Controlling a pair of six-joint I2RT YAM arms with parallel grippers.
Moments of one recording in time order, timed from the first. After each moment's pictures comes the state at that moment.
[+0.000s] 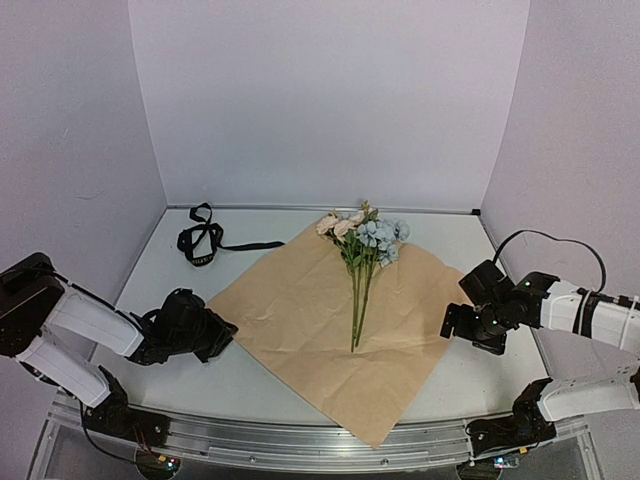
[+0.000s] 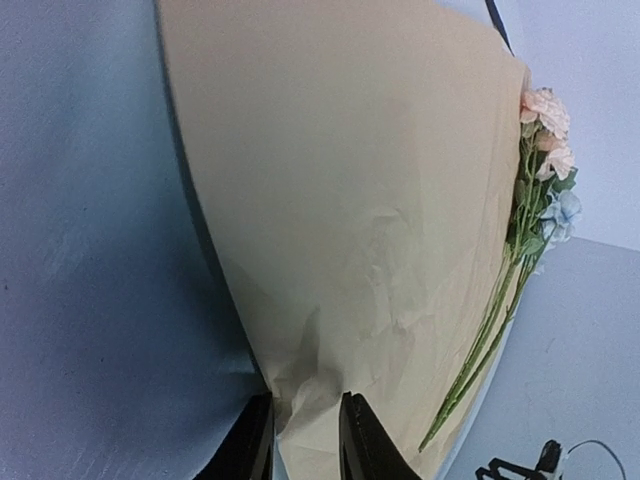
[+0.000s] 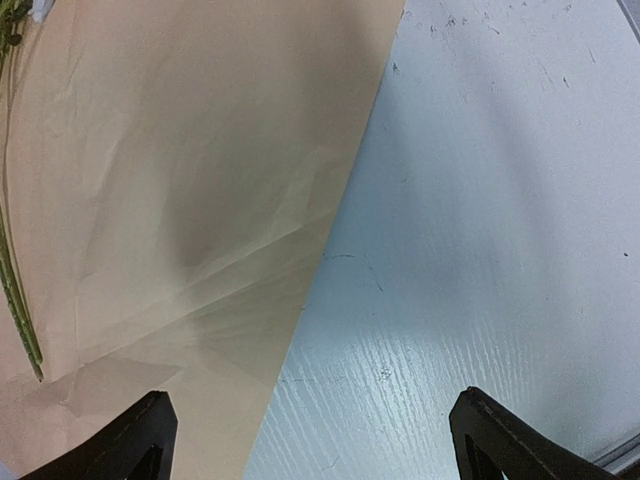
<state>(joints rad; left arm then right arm) -0.74 1.42 0.29 0.43 -0.06 -1.49 0.60 1.11 0.66 -0.77 0.21 0.91</state>
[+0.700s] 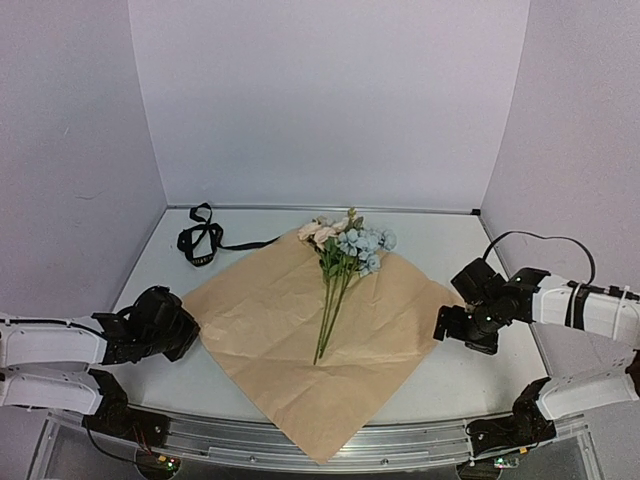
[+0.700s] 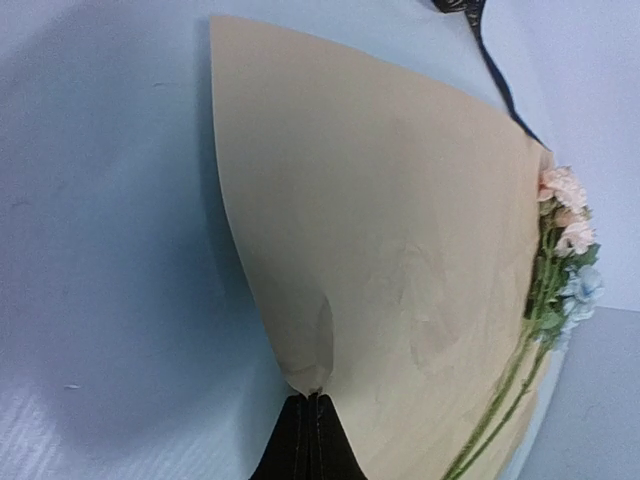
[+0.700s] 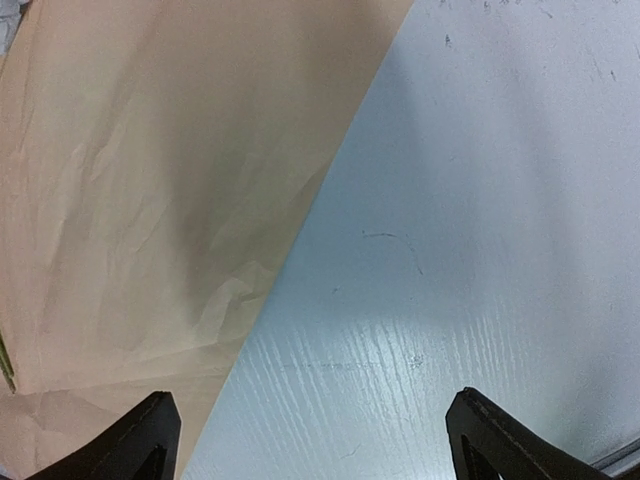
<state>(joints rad) -0.69 1.00 0.28 -0.12 -0.27 -1.44 0.63 1.18 0.69 -0.76 0.14 0.89</state>
